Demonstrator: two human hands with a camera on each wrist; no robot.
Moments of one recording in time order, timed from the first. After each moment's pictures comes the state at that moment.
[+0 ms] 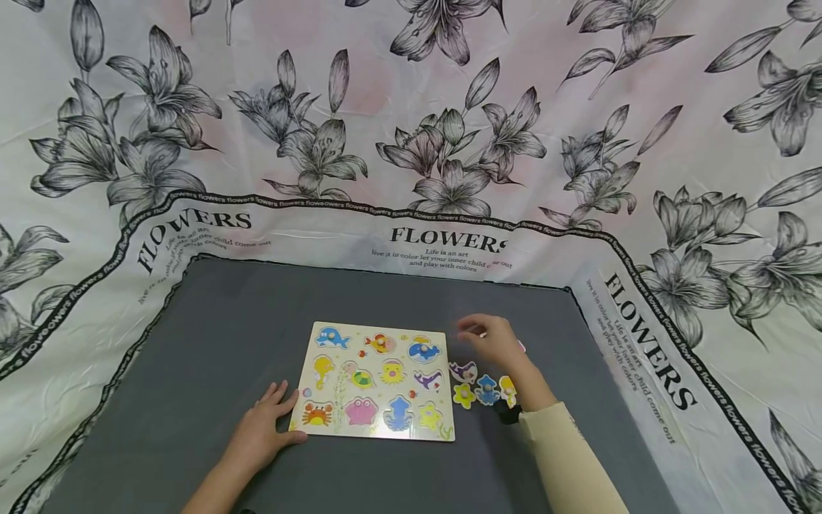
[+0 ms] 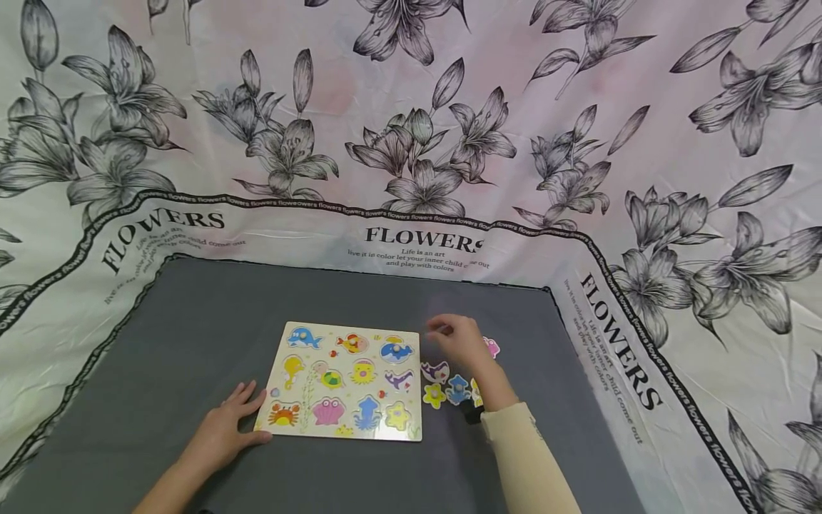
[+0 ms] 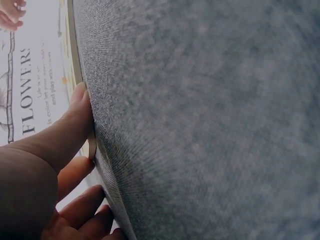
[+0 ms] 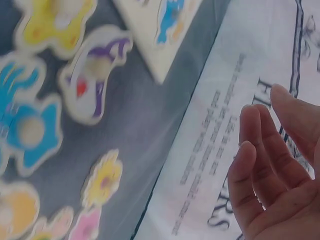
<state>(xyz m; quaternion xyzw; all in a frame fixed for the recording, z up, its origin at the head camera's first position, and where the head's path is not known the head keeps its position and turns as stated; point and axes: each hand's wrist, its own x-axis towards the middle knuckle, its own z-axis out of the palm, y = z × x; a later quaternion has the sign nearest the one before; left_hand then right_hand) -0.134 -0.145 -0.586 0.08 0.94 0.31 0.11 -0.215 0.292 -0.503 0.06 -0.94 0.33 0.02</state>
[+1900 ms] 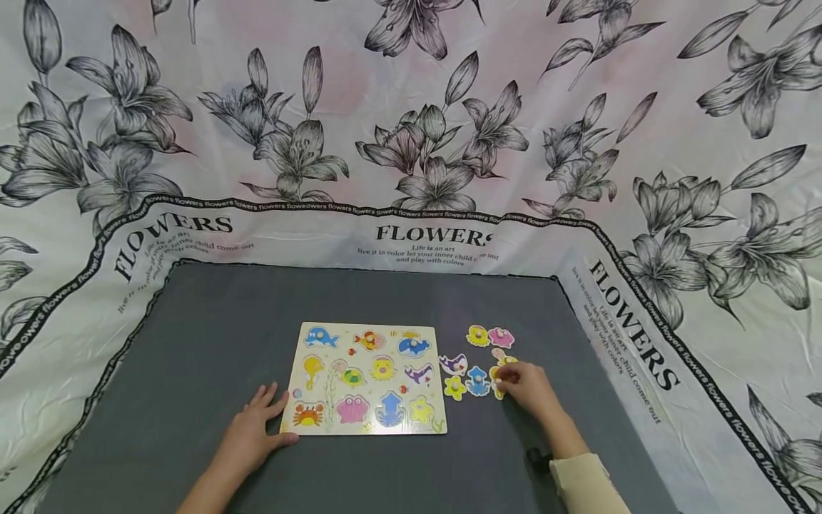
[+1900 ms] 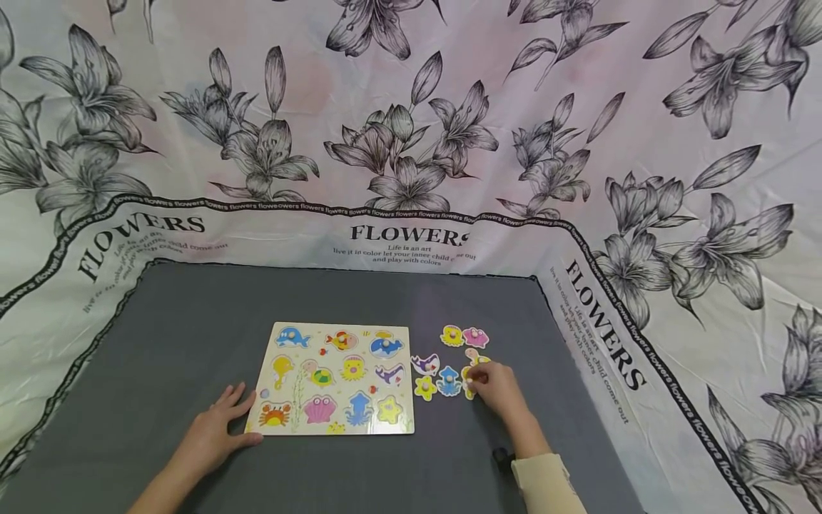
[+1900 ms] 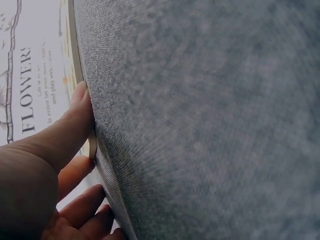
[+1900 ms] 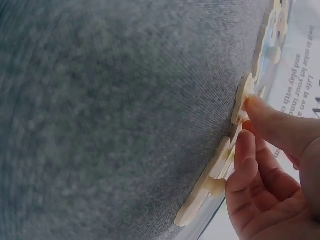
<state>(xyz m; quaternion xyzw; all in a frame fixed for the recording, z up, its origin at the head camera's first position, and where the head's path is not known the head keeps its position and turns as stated) -0.139 -0.147 -0.585 0.10 0.95 0.29 0.12 -0.140 0.373 -0.573 -0.05 -0.96 0.27 0.01</state>
